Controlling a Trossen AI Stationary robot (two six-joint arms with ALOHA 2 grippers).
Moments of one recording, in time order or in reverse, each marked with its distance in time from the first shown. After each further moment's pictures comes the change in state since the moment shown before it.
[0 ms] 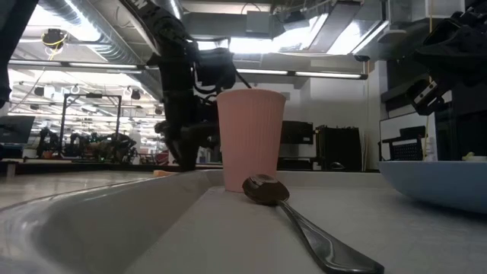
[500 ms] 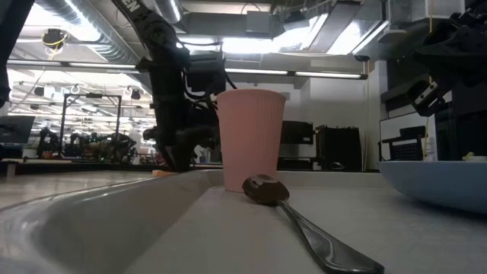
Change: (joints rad) left arm -0.005 -0.005 -0.098 0.016 0.044 -0.125; right arm 0.000 0.000 0.000 0.000 0.001 0.032
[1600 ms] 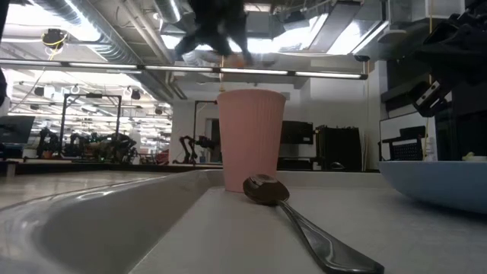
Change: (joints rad) left arm -0.275 -0.171 0.447 -0.088 -0.190 -0.439; right arm 0.000 0.000 0.000 0.002 -0.022 0.034
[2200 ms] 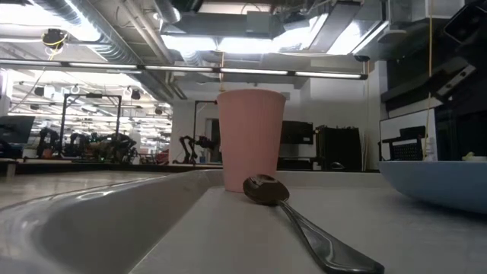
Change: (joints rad) left arm -0.478 0.210 0.023 0.465 -0.340 -0.454; right arm 0.000 -0.001 0.000 0.037 -0.390 0.072
